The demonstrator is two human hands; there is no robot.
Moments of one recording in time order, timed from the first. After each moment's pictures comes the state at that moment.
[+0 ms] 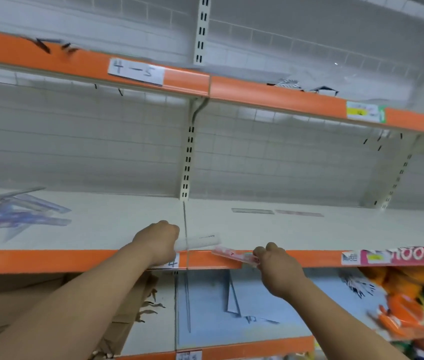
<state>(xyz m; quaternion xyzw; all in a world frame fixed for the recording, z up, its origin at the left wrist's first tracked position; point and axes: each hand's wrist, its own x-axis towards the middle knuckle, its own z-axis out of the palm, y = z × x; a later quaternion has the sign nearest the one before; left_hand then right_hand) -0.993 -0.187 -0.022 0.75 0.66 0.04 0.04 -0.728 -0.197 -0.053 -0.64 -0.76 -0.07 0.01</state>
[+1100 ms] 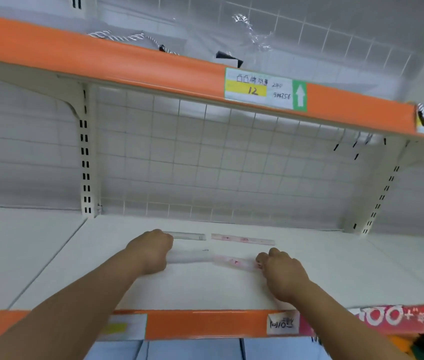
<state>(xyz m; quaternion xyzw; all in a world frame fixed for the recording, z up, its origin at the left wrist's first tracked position) -0.751 -0.014 -0.028 0.73 0.68 0.00 0.04 -0.469 -0.010 -0.044 -0.63 -0.77 -0.08 -0.04</state>
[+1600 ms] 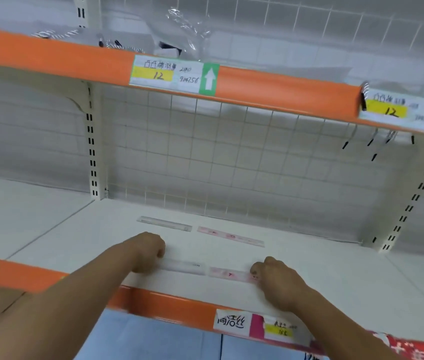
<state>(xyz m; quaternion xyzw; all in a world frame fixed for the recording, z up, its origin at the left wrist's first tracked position) -0.674 -0.034 -0.033 0.67 0.74 -0.05 0.08 -0.380 0.021 -0.054 -0.51 -0.86 0.02 -0.04</state>
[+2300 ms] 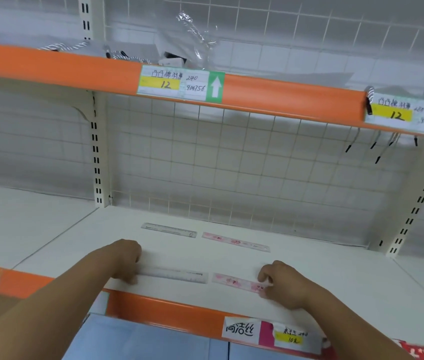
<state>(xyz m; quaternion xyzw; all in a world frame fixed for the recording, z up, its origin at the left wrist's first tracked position) -0.709 -0.054 -0.025 0.61 0.78 -0.11 0.09 -0.376 0.037 -0.052 -0.51 -0.85 0.15 -0.02</state>
